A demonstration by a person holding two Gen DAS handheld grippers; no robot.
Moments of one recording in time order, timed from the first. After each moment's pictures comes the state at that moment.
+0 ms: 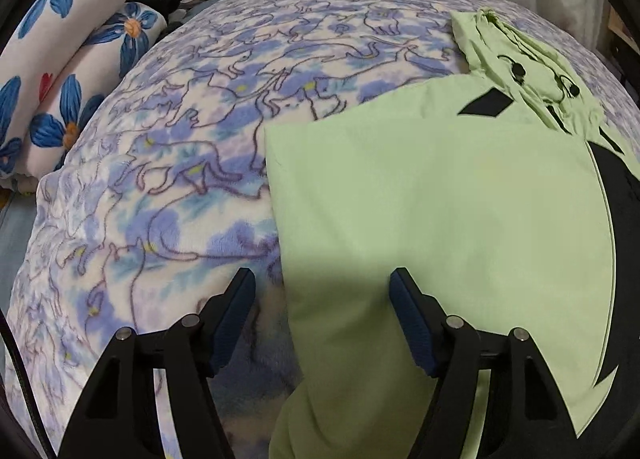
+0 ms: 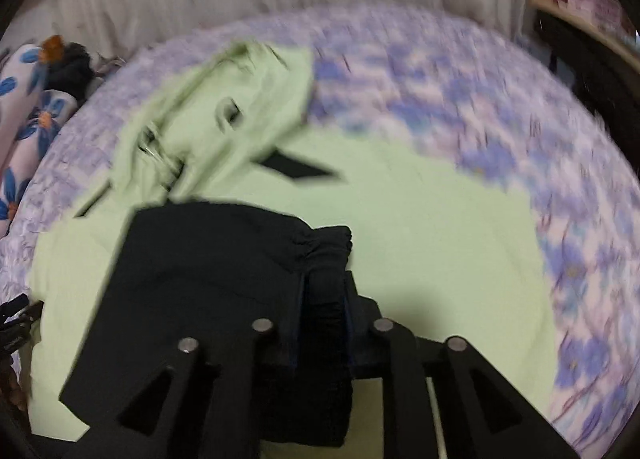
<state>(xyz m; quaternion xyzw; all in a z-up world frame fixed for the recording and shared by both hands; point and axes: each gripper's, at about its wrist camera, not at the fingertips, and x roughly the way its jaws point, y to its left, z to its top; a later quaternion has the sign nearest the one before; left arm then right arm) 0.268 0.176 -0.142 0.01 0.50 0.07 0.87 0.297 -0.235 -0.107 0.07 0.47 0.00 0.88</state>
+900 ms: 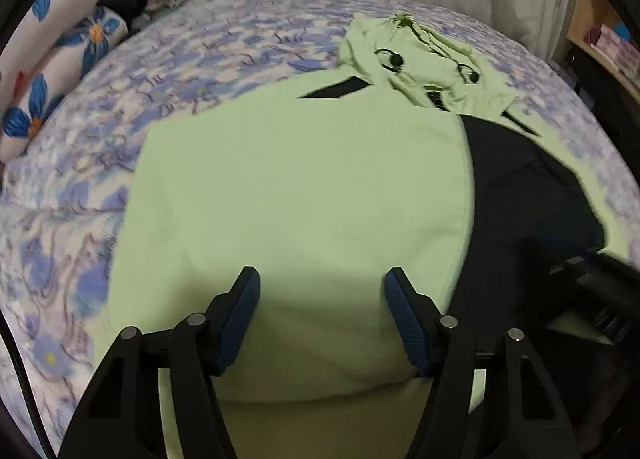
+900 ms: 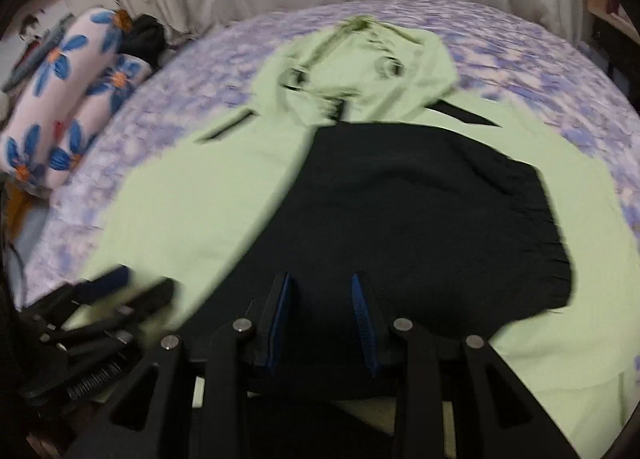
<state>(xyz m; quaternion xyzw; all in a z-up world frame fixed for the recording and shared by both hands) 0.224 0.072 -0.133 -0.02 0.46 0.01 0.88 0.241 -0.140 -0.113 0.04 0.46 0.09 0.88</state>
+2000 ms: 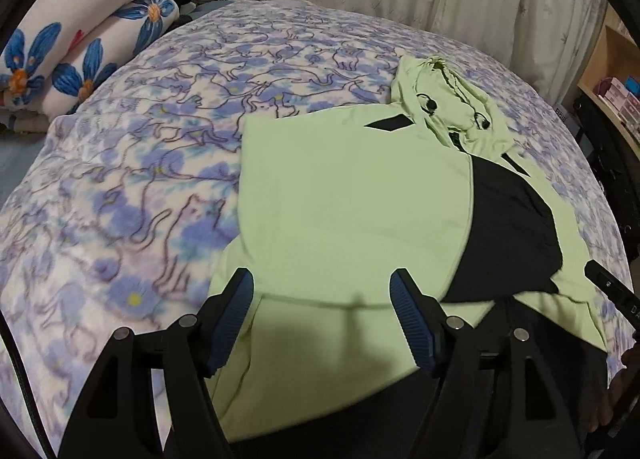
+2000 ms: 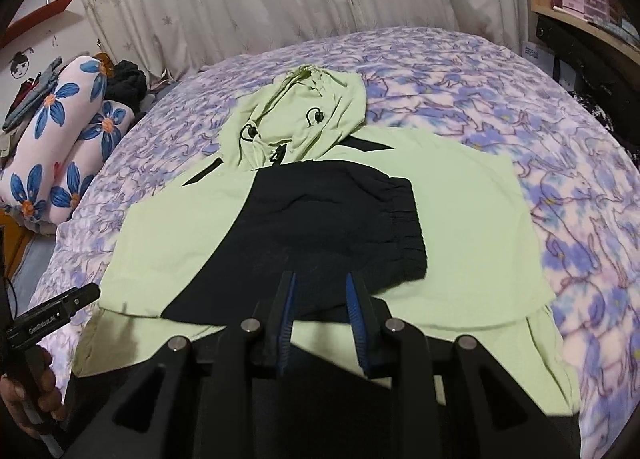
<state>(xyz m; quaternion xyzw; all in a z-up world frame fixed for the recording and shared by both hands) 0.145 0.138 -0.073 -0.10 0.45 0.04 0.88 0.156 -0.190 -0.047 0.08 0.41 0.06 0.91</state>
